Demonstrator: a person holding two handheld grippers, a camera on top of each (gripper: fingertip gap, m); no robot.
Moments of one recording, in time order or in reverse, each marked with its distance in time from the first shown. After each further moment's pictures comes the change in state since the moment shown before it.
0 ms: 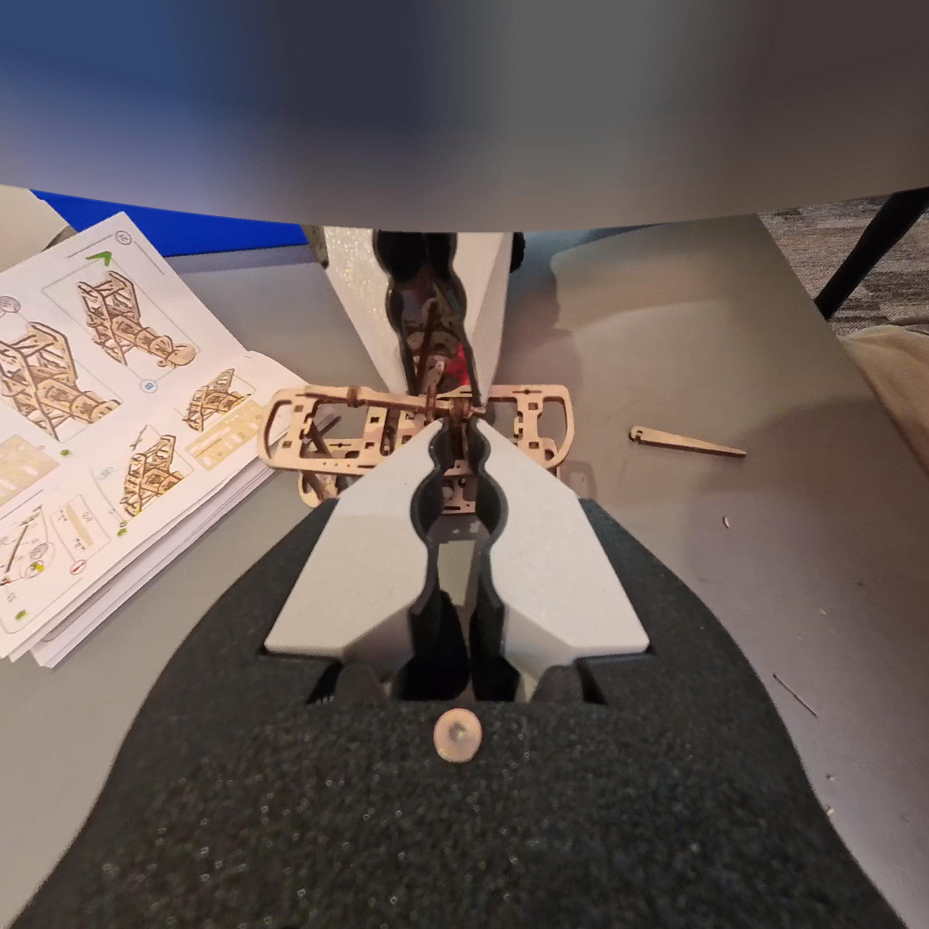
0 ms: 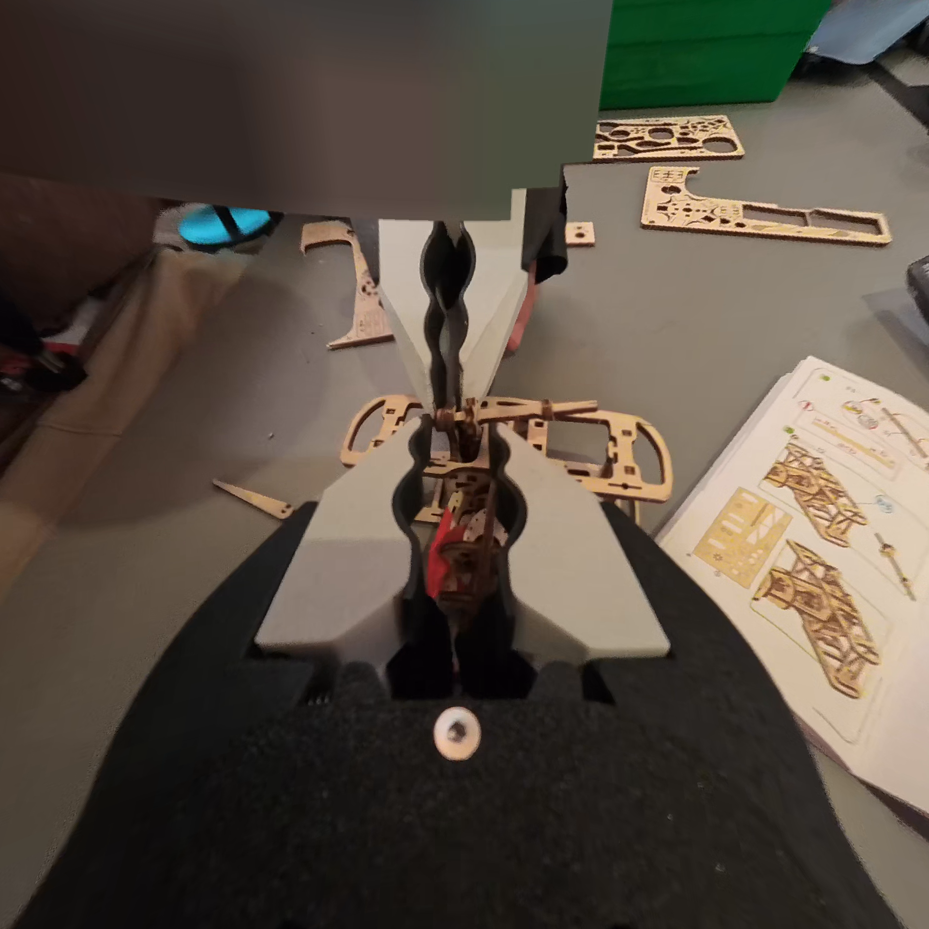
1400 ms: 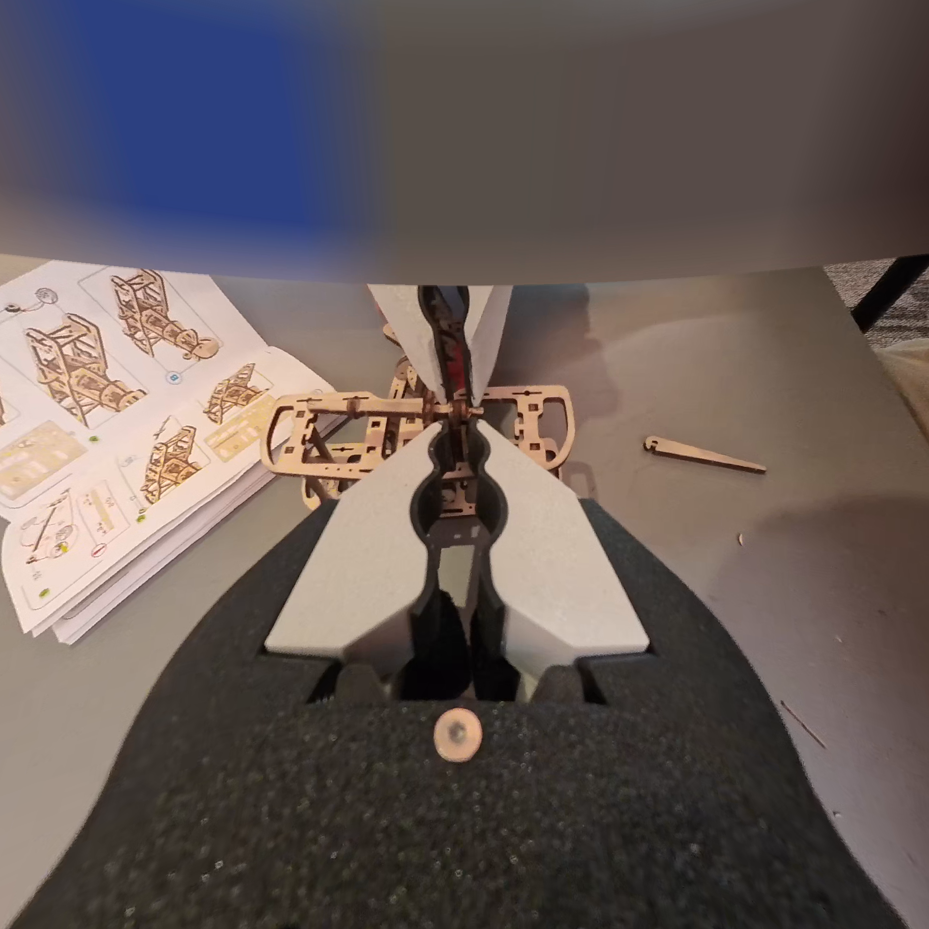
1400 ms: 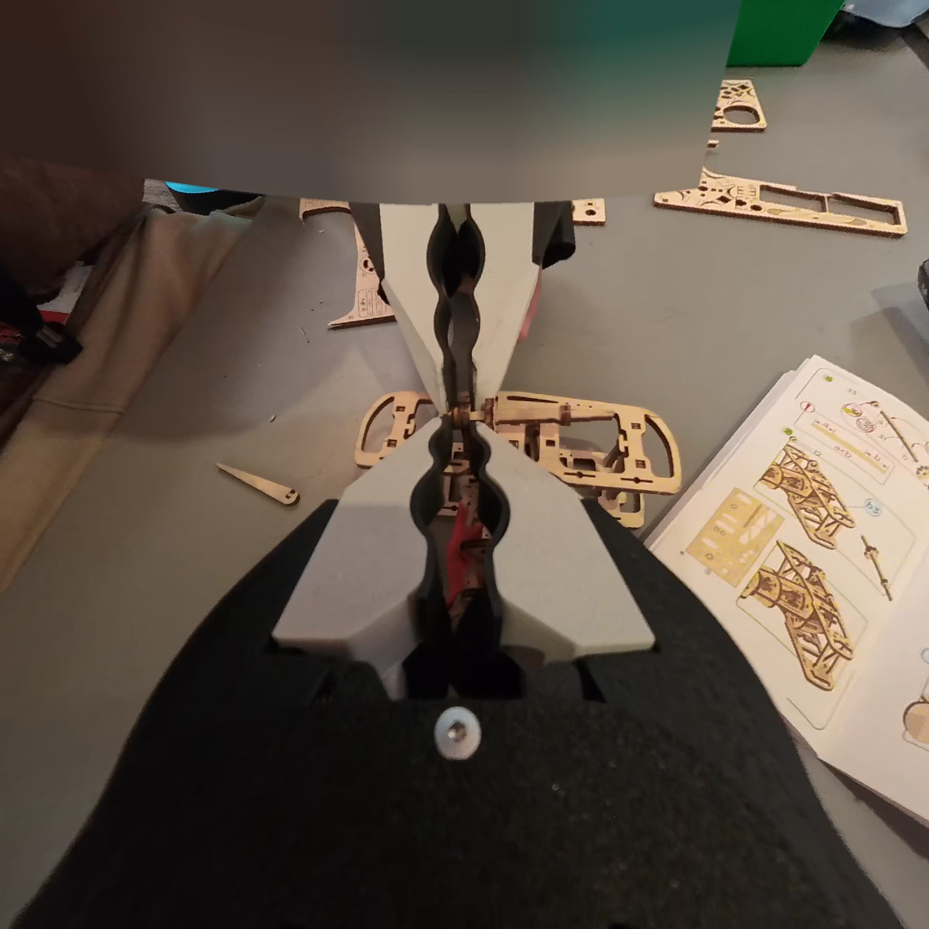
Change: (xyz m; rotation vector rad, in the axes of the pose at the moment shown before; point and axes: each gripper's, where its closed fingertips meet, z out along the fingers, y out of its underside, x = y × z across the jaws) left arm -0.004 -0.001 0.001 -0.005 -0.064 -0.010; right arm -0.003 0.001 -0.002 -0.078 -0.009 -0.023
